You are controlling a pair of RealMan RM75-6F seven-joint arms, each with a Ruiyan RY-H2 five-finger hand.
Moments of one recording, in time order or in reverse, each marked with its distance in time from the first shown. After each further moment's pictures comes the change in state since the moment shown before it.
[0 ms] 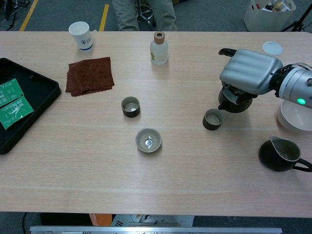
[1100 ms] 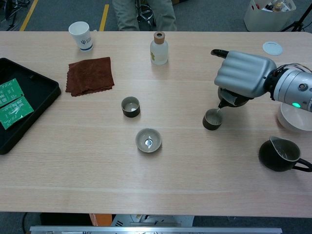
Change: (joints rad) left arm 0.014 -0.013 -0.002 0.027 -0.004 0.012 -0.023; right arm 0.039 0.001 -0.022 -0.048 0.033 0.016 -0.226
